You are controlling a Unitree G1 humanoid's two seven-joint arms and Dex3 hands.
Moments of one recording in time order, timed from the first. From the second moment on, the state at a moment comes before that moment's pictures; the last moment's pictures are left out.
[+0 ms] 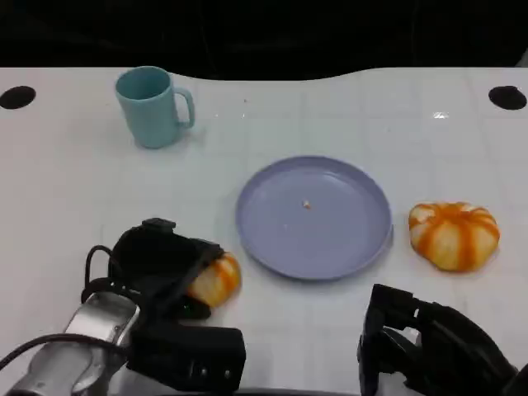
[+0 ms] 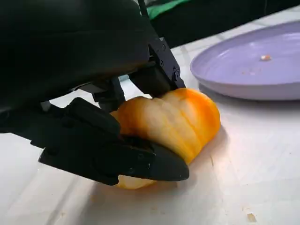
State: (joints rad) left arm -0.37 0.32 -0.53 0.48 0.99 -0.05 0.17; right arm 0.08 -0.13 0.07 0.07 0.36 0.09 0.71
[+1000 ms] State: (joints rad) left arm -0.35 0.33 -0.44 0.41 0.92 -0.14 0.52; right arm 0.08 -0.14 0.07 0.09 0.35 0.06 0.71
